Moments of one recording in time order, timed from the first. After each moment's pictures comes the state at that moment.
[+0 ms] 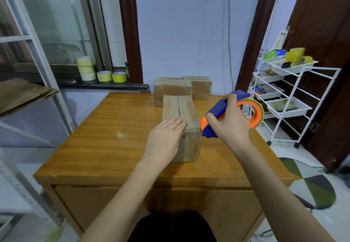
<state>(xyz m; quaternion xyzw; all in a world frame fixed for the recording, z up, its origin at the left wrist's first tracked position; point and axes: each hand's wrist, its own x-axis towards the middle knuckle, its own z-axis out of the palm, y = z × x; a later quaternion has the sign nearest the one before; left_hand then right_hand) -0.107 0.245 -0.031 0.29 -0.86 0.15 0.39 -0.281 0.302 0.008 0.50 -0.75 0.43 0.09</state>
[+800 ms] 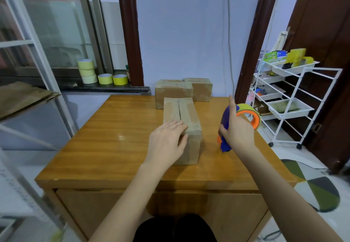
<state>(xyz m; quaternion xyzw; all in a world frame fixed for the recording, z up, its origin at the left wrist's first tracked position) -0.108 0.250 -0.024 0.37 -0.86 0.06 0.34 -0.324 0.285 -0.025 0.50 -0.82 0.24 0.15</state>
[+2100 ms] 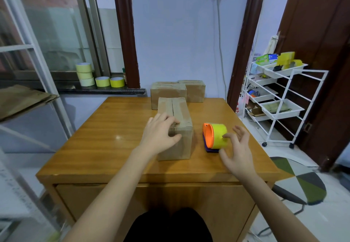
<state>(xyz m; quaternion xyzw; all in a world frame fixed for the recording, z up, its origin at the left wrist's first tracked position) -0.104 0.246 -0.003 0.38 -0.89 -0.04 0.24 -0.323 0.360 -0.080 0.56 -0.72 0.40 0.11</state>
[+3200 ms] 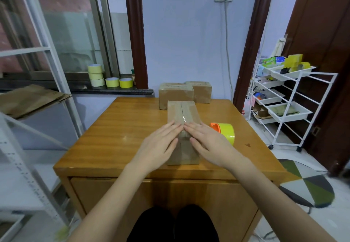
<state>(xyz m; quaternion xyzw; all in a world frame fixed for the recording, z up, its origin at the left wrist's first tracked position) -0.057 0.267 -0.030 0.30 -0.92 -0.01 0.24 -0.252 0.334 -0.026 0.79 -0.57 0.22 0.08</state>
